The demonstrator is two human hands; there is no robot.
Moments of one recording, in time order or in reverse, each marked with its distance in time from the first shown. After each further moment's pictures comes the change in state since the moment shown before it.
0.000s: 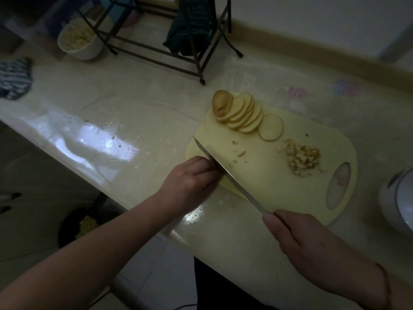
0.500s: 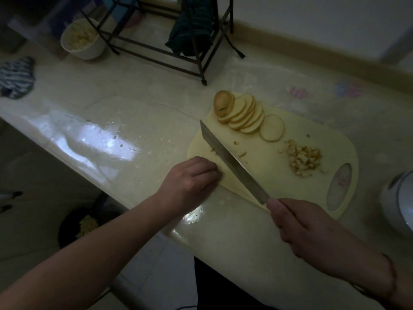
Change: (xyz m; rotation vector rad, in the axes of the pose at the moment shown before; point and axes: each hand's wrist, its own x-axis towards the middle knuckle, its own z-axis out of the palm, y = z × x) left_hand -0.002 -0.001 -0.002 -0.009 0.026 0.015; right_hand 0.012 -0.004 -0.008 0.167 -0.036 0.049
